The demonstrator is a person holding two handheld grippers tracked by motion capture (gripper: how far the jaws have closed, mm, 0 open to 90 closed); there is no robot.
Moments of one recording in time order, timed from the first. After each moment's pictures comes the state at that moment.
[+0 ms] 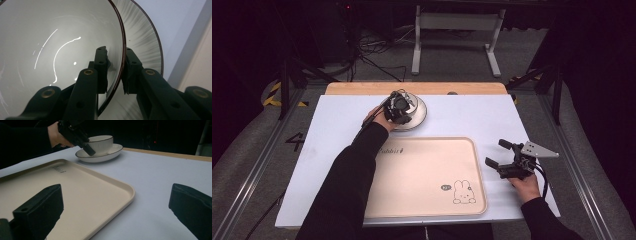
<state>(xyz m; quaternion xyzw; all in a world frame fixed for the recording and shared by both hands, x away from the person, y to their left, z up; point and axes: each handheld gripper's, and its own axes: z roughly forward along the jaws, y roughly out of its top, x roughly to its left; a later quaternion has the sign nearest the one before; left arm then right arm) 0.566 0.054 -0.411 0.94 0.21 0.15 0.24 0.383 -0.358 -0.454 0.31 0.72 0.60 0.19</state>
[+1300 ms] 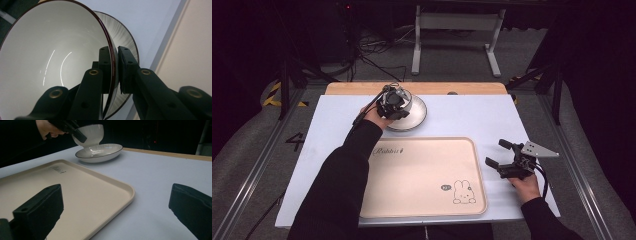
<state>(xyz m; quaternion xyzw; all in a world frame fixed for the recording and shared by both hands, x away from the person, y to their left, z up) 0.542 0.075 -0.368 0.92 0.20 0.14 0.29 0.383 -0.359 -0.454 0.31 0.72 0.60 0.19</state>
